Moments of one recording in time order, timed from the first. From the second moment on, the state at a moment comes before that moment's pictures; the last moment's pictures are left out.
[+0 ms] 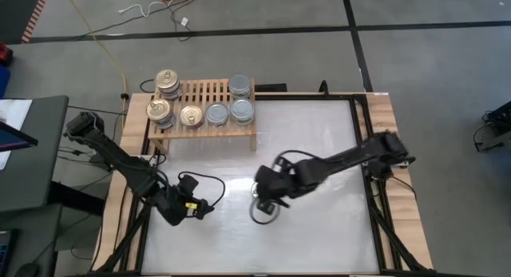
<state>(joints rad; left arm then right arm) -0.70 1.21 0.79 -0.52 -0.46 -1.71 0.31 1.86 1.67 -0.91 0.34 0.68</state>
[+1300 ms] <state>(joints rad) -0.30 1.74 0.82 0.36 -0.32 -1.58 0.26 1.40 0.60 0.15 0.38 1.07</state>
